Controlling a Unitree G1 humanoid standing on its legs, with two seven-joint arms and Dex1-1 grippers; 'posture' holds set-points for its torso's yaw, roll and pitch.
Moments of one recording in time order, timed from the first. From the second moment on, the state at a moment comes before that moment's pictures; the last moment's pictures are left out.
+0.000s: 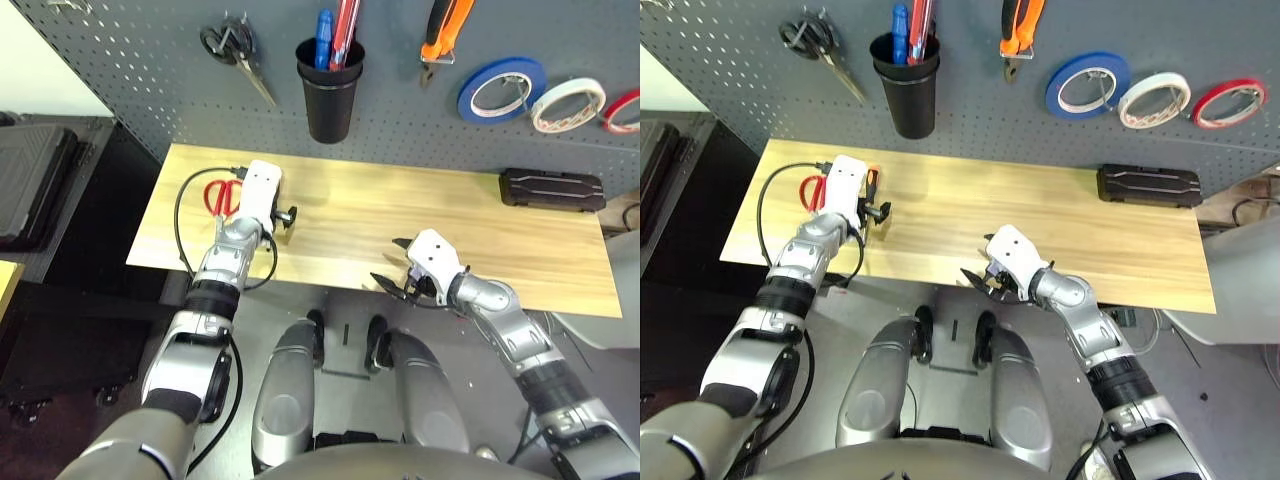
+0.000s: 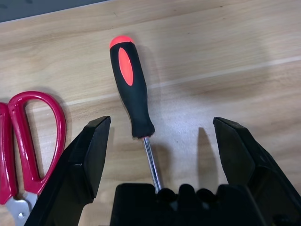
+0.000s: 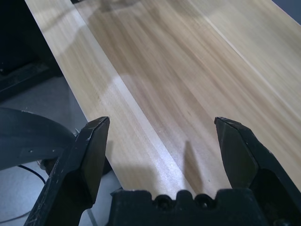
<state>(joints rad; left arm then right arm) -0.69 0.25 -0.04 0.69 0.01 0.37 -0.18 -0.18 -0.34 0.23 0.17 -0.03 0.03 0.62</state>
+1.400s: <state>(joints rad) -0.45 0.22 0.10 0.14 -0.08 0.49 -0.12 -0.25 -0.31 0.14 0.16 0.16 -0.12 0.71</state>
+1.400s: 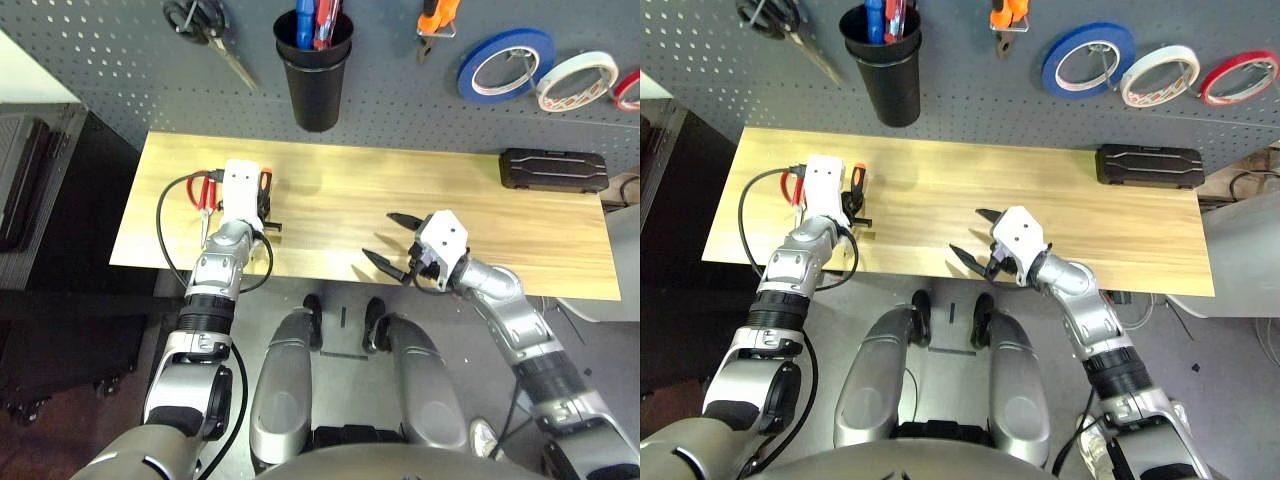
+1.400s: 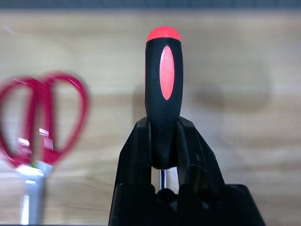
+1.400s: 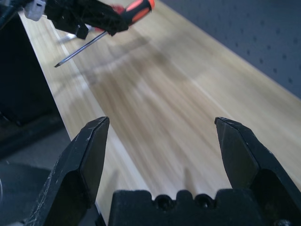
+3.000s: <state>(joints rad) -0.82 0.17 0.35 -0.32 -0.59 0.41 -0.07 -0.30 -0.44 -0.27 0.03 0.71 -0.05 0.99</state>
